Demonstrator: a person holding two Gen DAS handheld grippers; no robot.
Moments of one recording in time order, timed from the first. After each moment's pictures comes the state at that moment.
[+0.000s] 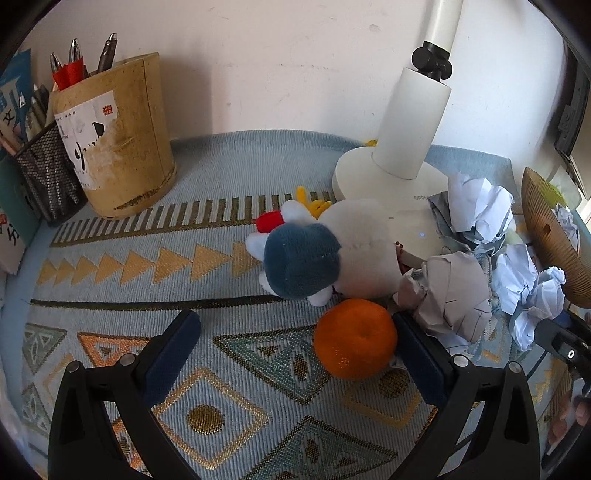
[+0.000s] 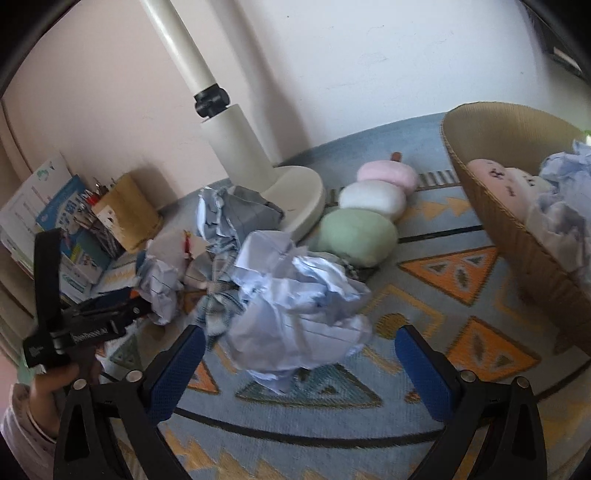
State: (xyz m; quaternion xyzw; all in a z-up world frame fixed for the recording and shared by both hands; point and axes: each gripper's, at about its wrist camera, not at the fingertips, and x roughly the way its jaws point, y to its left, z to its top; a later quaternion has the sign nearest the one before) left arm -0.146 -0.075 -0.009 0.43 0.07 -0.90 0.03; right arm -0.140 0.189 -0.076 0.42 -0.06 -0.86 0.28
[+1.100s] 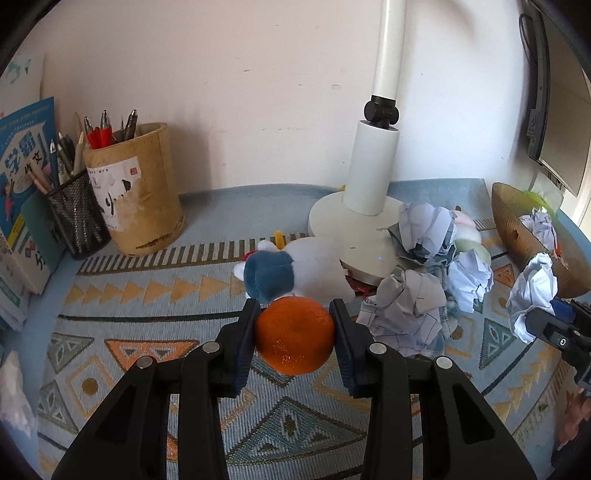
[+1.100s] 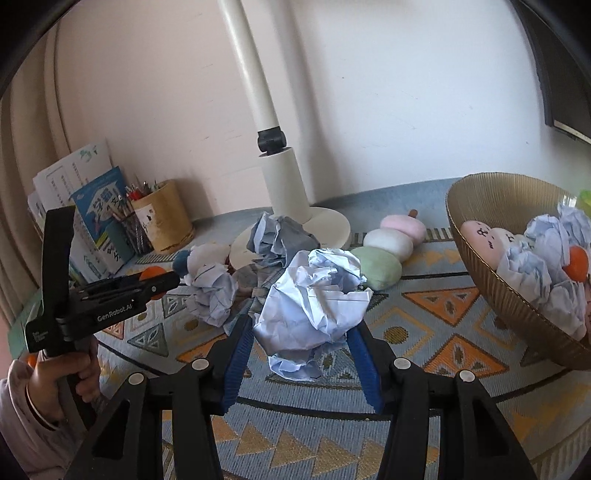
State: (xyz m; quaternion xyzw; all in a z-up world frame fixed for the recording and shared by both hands) left arm -0.108 -0.054 0.014 0.34 0.04 -0.94 0.03; right arm -0.084 0.192 -0.047 0.32 -0.01 -0.90 0.31
